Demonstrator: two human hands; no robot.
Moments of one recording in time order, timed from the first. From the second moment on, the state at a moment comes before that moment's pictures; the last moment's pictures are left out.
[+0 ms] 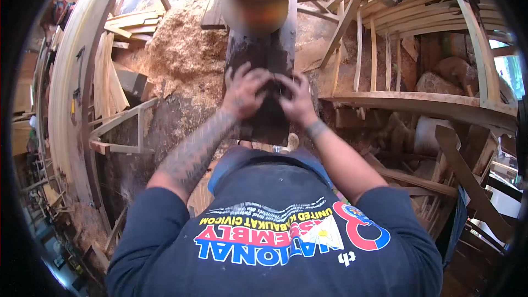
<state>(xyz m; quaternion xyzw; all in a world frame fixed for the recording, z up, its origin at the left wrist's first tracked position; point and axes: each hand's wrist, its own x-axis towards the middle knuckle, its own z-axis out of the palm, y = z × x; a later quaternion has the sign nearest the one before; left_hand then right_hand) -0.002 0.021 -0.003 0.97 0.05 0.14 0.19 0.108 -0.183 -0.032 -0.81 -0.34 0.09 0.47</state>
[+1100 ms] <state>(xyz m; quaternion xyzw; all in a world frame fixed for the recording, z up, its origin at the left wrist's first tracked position) 0.004 0.020 0.007 0.97 0.07 0.13 0.19 0.117 -0.179 -0.001 -0.81 -0.33 0.12 0.46</state>
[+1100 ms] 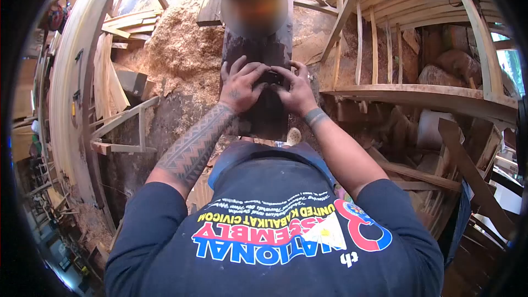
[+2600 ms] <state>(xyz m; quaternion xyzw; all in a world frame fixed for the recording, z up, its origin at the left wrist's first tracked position) -0.031 -0.012 0.009 0.97 0.06 0.10 0.23 0.086 -0.215 -0.002 -0.82 -0.34 0.14 0.45</state>
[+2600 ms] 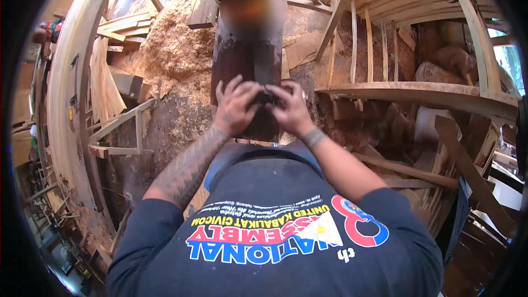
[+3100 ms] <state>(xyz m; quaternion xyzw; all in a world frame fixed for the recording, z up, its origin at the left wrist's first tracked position) -0.012 0.007 0.001 0.97 0.07 0.11 0.20 0.107 -0.190 -0.020 -0.80 -0.34 0.14 0.48</state>
